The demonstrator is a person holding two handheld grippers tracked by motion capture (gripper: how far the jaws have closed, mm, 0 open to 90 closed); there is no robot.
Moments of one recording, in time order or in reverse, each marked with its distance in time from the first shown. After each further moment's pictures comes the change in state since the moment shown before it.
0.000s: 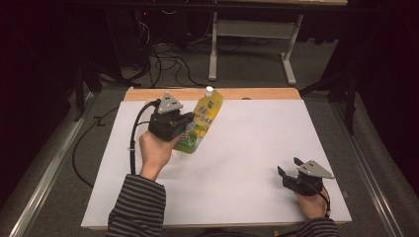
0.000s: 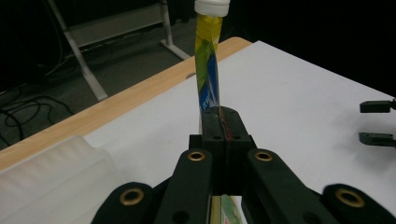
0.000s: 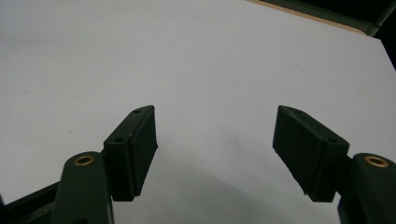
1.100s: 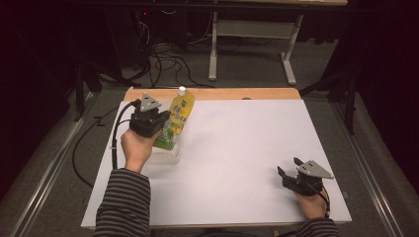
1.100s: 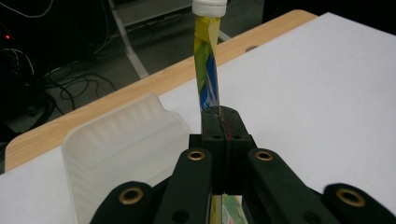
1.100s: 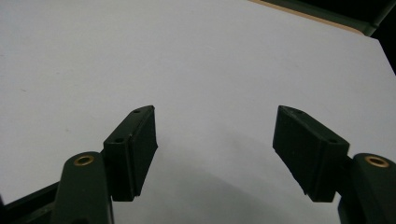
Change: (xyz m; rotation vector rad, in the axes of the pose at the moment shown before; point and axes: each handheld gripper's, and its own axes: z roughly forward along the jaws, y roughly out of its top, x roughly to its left) left arm 0.054 -0.038 0.012 0.088 0.133 -0.009; right arm 0.001 0.000 0.001 0.002 -0.008 -0.003
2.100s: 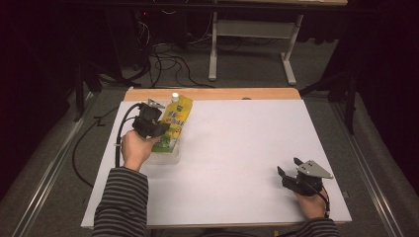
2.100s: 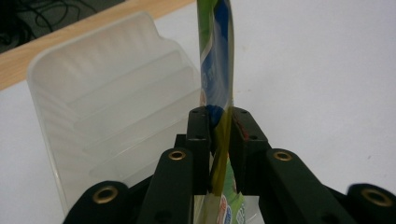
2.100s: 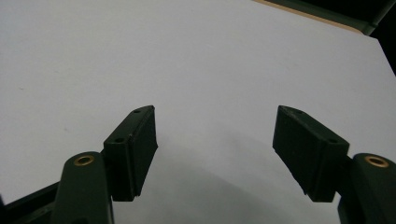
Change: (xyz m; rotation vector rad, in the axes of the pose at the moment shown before) left arm 0.011 -0.009 0.031 0.285 -0.028 -0.074; right arm 0.000 0.000 0.001 0.007 -0.006 -0.008
